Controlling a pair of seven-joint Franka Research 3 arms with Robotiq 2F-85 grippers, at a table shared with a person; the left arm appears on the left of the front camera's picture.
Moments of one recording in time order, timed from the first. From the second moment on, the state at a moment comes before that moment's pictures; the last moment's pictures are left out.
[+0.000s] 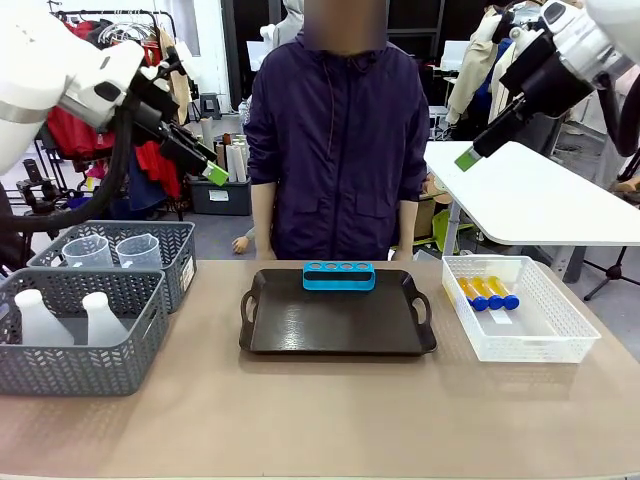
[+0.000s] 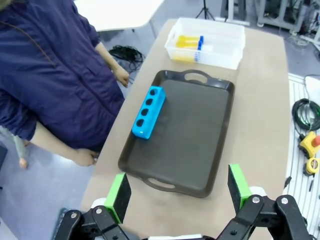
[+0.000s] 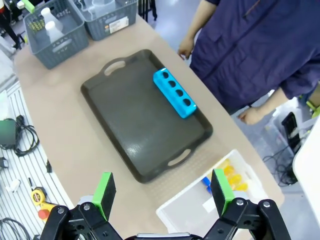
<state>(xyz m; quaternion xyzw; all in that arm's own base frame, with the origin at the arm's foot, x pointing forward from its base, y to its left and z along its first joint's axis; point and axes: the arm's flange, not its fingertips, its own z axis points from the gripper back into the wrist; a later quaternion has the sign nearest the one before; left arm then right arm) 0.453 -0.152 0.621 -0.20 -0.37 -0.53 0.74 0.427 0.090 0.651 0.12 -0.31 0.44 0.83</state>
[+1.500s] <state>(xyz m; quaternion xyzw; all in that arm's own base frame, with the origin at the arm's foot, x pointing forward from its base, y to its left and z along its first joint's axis) 0.451 -0.159 0.644 -0.20 -0.37 -0.53 0.73 0.440 0.078 0.652 0.14 -0.37 0.44 0.81</state>
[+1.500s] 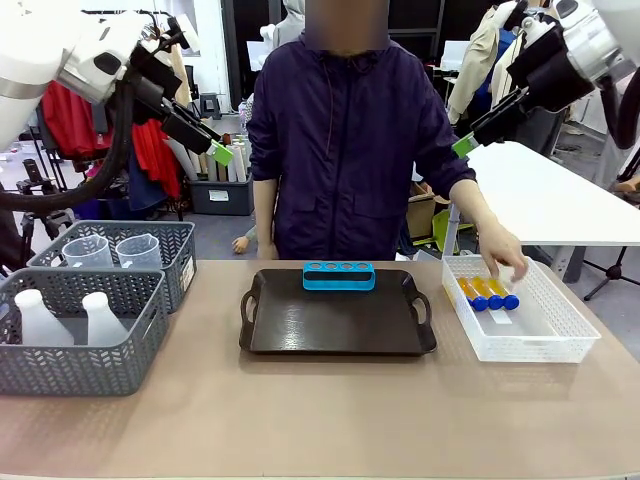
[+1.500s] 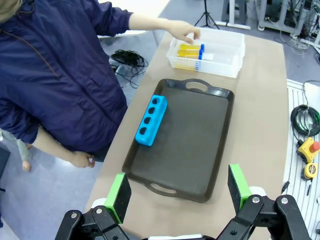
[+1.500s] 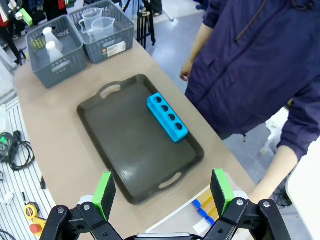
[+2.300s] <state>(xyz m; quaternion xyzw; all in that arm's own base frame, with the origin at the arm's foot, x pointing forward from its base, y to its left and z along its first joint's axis) 0.431 -0.115 0.600 -0.13 -0.27 -0.47 0.83 0.441 0.078 0.652 0.14 -0.37 0.44 0.81</state>
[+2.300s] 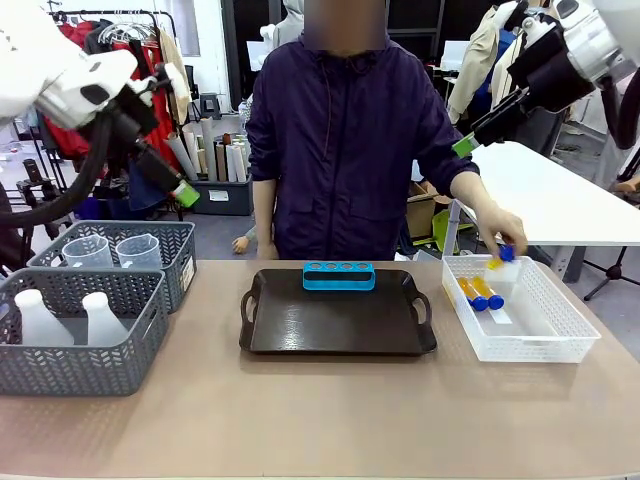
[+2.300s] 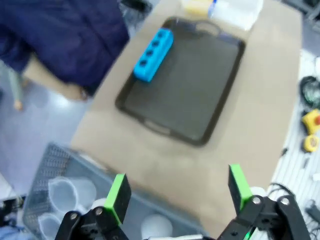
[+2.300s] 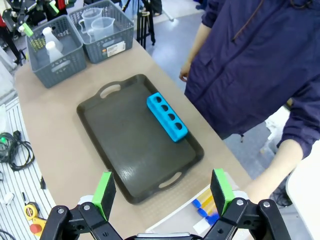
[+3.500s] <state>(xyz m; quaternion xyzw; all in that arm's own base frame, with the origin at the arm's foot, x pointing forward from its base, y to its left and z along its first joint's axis) 0.453 -0.074 0.556 -0.01 -0.18 -0.39 0.90 0.441 0.078 0.652 0.14 -0.37 0.44 0.81</state>
